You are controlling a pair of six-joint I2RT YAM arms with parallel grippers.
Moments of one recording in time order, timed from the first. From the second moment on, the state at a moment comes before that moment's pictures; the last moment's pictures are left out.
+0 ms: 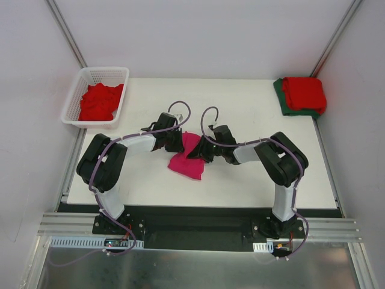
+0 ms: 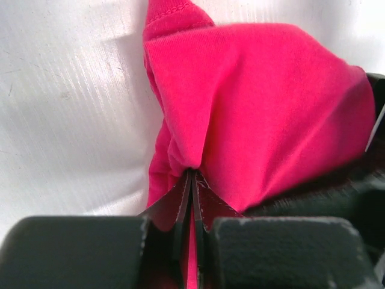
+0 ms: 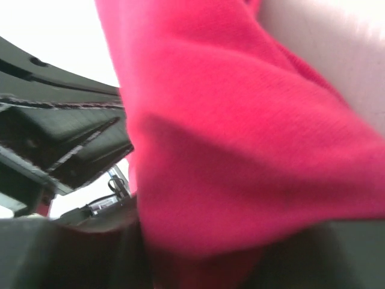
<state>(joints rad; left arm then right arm) -0.50 1.76 0.98 -0.15 0.25 -0.46 0.63 1.94 0.87 0.40 -0.51 1.03</state>
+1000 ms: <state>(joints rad) -0.37 1.32 1.03 -0.49 -0.24 -0.42 0.65 1.86 0.92 0.17 -0.43 0.88</state>
